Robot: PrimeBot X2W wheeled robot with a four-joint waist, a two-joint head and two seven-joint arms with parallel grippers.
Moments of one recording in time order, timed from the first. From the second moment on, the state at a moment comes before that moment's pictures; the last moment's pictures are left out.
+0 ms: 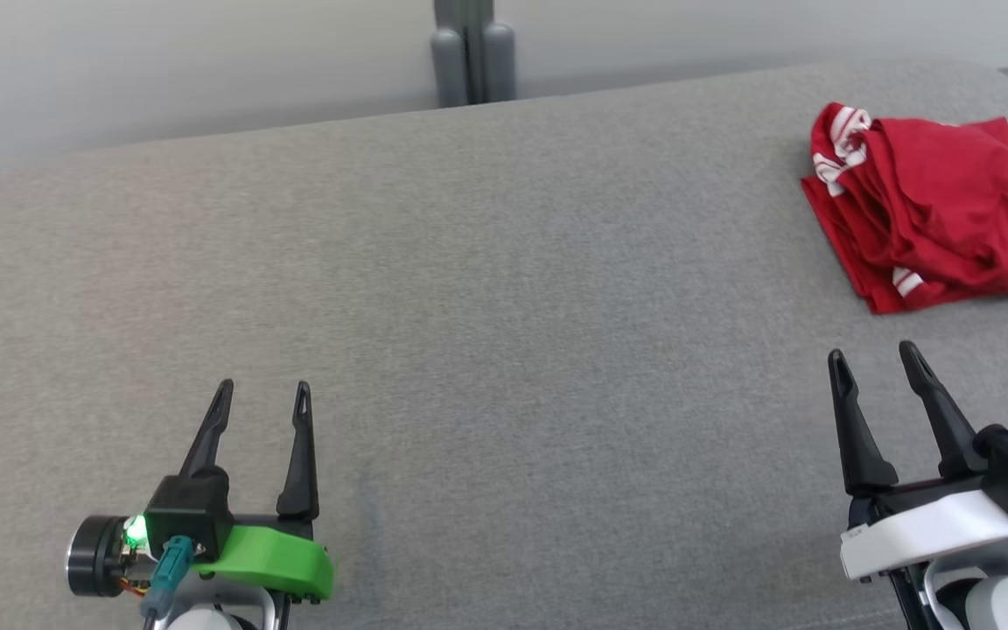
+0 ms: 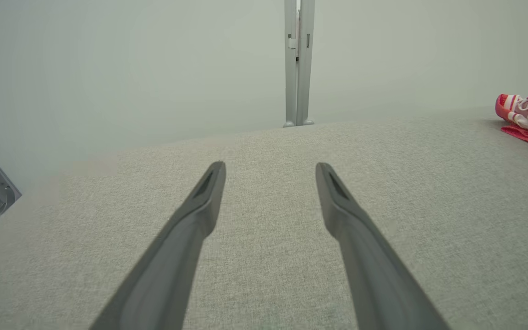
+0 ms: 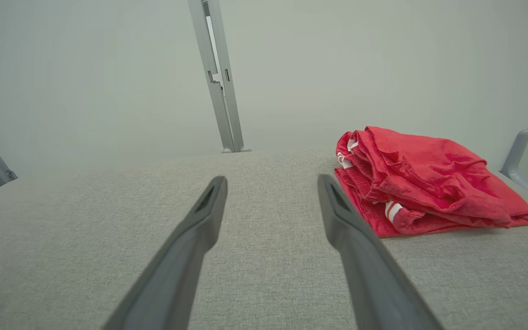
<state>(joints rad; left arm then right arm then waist) -0.07 0.18 -0.25 0.11 -0.22 0.11 -0.21 0.04 -0.16 0.00 -0.07 0.25 0.13 -0.16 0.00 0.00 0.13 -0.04</state>
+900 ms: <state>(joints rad) 0.01 0.20 -0.25 0.20 -0.25 0.11 -0.23 0.18 -0.13 -0.04 -0.15 0.21 0.13 -0.08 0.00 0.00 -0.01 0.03</state>
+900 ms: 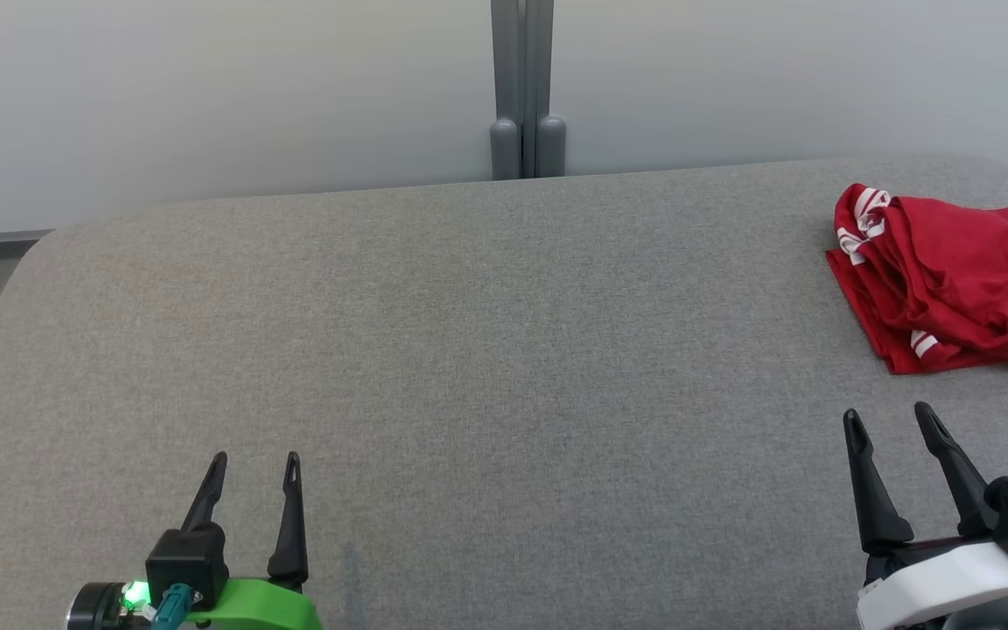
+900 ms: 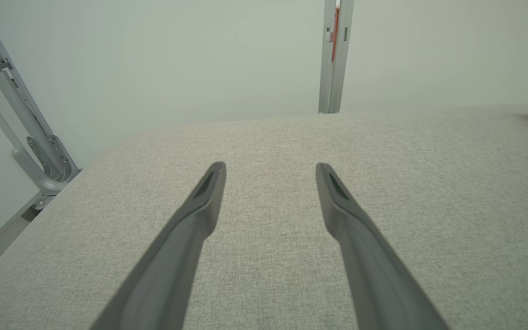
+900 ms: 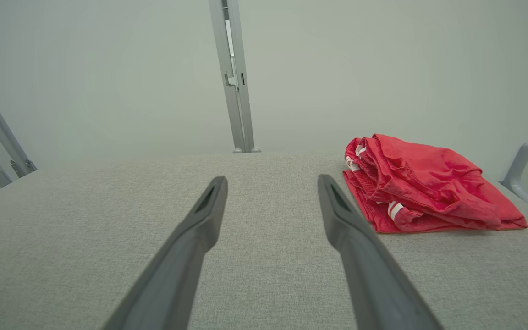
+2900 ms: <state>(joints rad) -0.01 0.13 -0.11 0.25 -0.84 0.02 -0.09 0.07 -0.11 -0.04 0.03 0.84 0.13 -0.02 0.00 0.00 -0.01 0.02</state>
